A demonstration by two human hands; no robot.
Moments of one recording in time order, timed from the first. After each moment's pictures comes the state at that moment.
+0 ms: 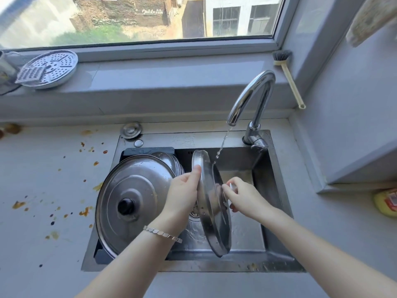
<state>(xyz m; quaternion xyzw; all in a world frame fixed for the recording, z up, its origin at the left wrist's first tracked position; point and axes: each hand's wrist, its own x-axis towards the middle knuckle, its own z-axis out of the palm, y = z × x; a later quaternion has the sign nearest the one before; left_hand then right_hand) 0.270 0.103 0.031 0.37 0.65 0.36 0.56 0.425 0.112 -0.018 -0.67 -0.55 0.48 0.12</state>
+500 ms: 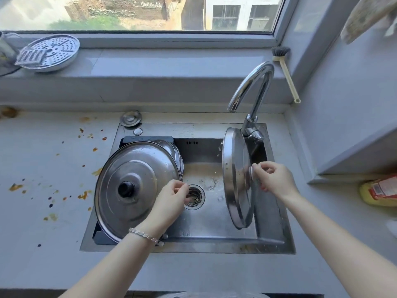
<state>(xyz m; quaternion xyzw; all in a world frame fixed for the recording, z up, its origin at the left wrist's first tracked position) 0.237 0.061 -0.002 0.40 0.70 0.26 0.53 0.483 0.098 -0.009 -0.73 -0.50 0.37 0.26</state>
